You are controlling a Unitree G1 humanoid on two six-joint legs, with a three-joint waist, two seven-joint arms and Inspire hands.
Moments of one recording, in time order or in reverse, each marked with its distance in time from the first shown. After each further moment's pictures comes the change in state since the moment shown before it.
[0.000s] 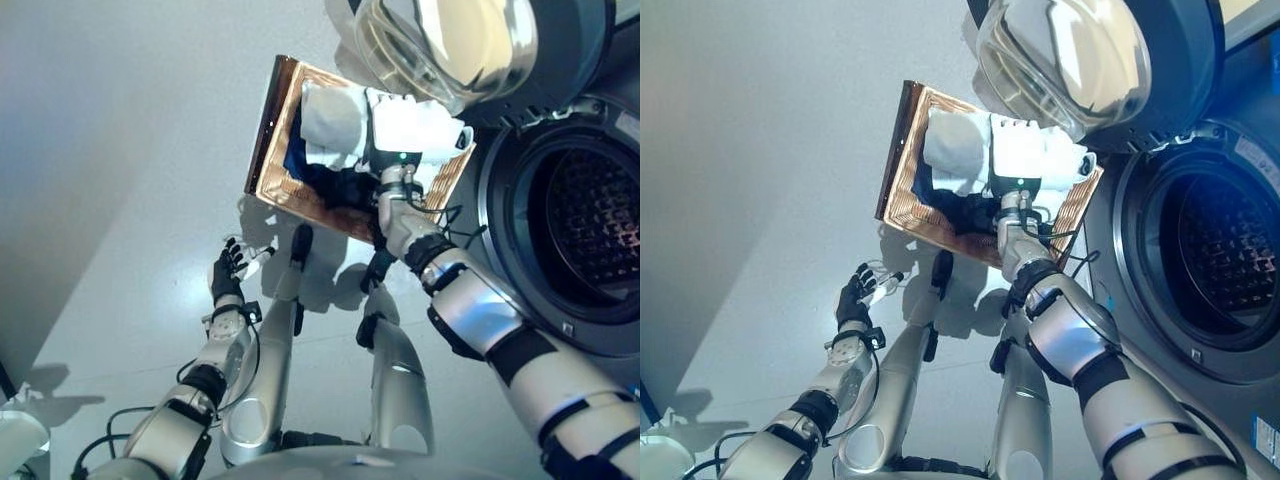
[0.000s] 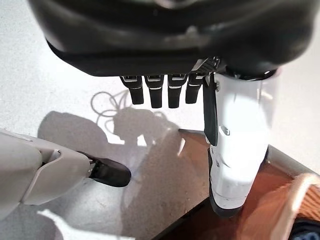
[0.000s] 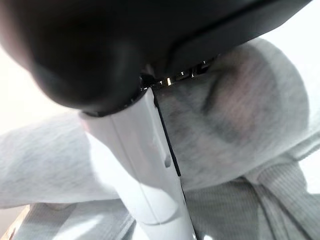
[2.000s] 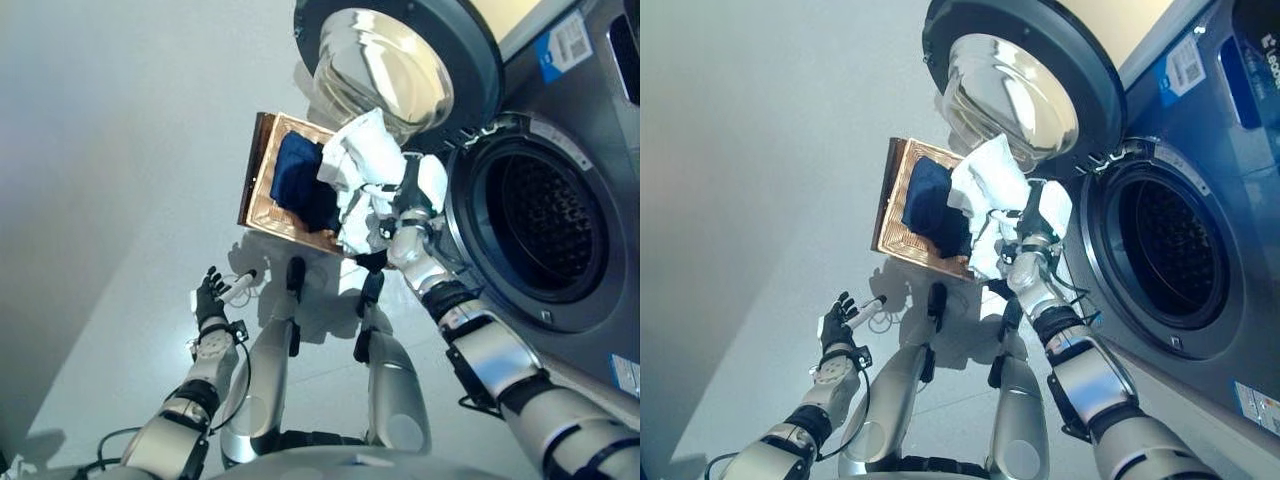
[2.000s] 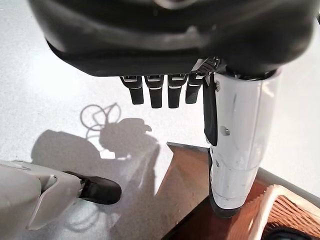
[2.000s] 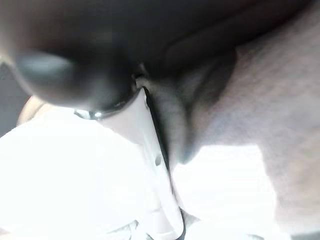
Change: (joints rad) left arm 0.048 -0.004 0.099 0.113 0.038 0.011 0.002; right arm 0.409 -0.011 -0.359 -0.317 0.682 -0.280 0.075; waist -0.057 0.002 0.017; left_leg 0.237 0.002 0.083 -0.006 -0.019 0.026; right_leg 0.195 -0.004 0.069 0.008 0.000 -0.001
